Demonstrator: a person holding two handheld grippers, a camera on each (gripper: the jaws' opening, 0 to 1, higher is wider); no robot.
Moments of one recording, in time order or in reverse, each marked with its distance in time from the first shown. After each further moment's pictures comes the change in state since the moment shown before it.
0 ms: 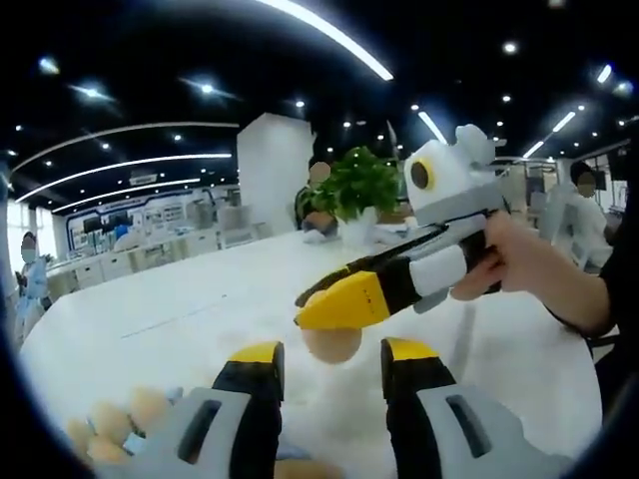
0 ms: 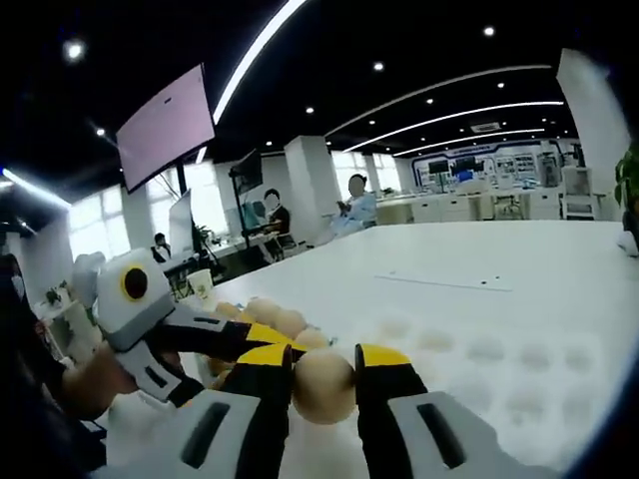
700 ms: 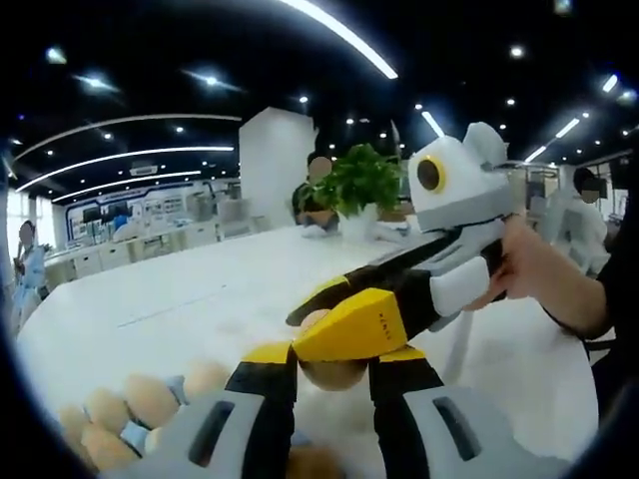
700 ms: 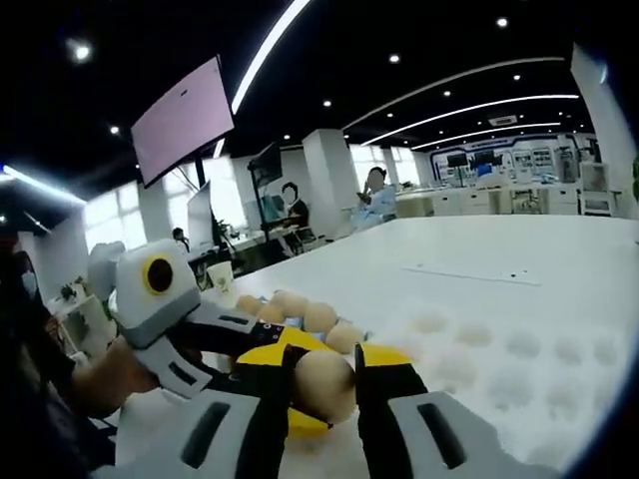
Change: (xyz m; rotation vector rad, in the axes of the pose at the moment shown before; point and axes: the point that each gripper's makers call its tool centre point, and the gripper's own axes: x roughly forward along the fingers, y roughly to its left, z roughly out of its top) left arm -0.005 0.010 -0.008 -0.041 0.013 -0.009; right arm 0.018 0.017 -0.005 0.003 0.013 0.070
